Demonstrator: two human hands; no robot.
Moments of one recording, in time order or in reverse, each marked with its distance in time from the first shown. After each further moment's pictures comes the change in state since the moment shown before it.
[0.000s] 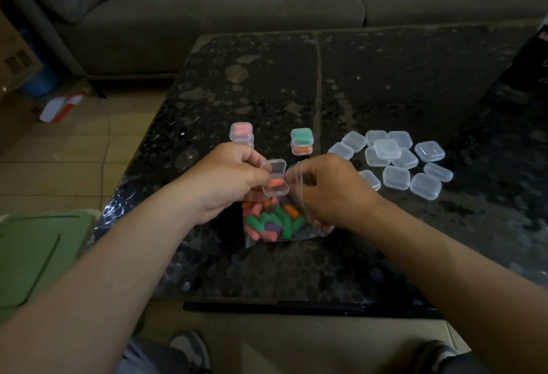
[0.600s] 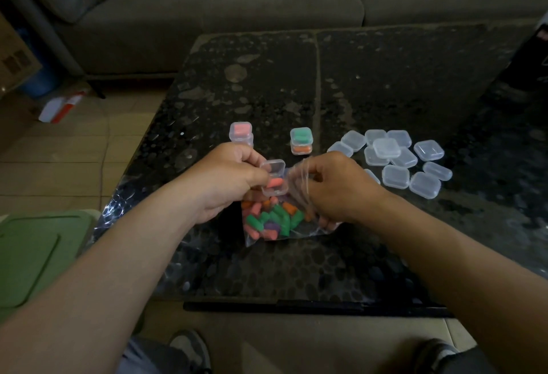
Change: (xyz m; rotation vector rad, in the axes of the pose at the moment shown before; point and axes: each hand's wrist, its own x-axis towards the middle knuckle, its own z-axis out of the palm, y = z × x) left_hand 0.002 0.000 -0.002 0.042 -0.013 -0.003; right_hand -0.002 -0.005 -0.010 0.018 -0.067 0.128
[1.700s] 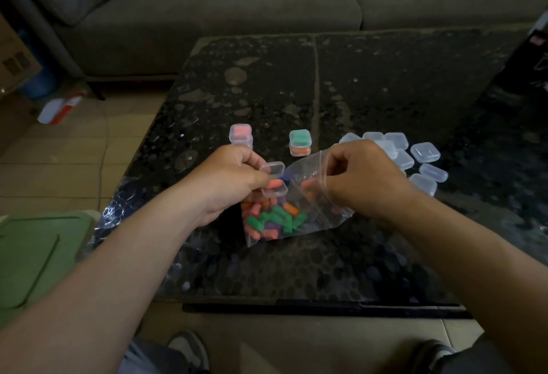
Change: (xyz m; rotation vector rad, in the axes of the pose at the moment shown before) left_hand -0.003 -0.001 0.001 0.005 -0.007 0.006; right_hand -0.015 0.005 -0.020 -0.062 0.258 -0.036
